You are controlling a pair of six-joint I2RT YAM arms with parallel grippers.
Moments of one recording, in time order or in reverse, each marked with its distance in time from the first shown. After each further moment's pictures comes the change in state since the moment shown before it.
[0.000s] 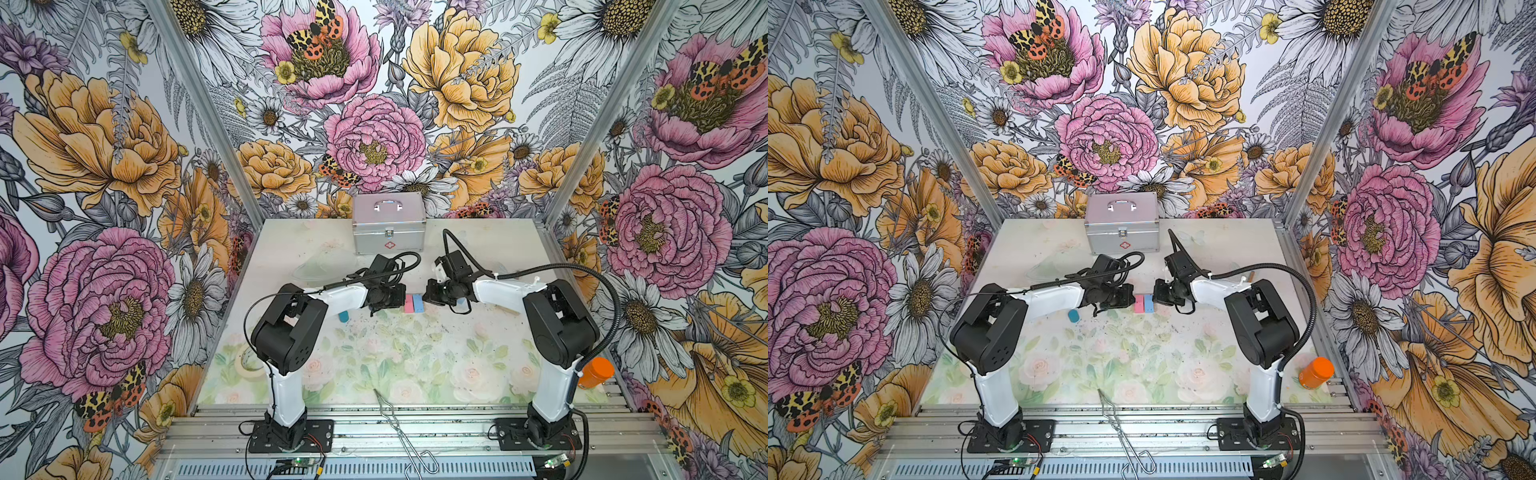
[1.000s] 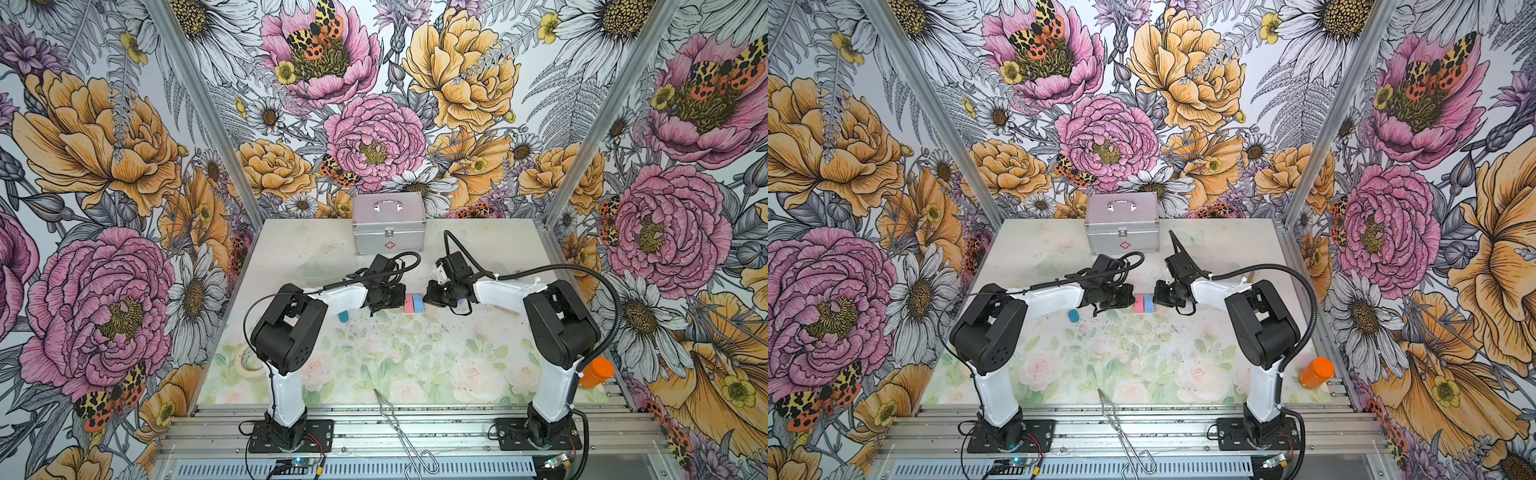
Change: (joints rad) left arm 0.000 -0.003 0.000 -0.004 -0.004 0.000; right arm 0.000 -0.010 -0.019 0.001 0.002 0.011
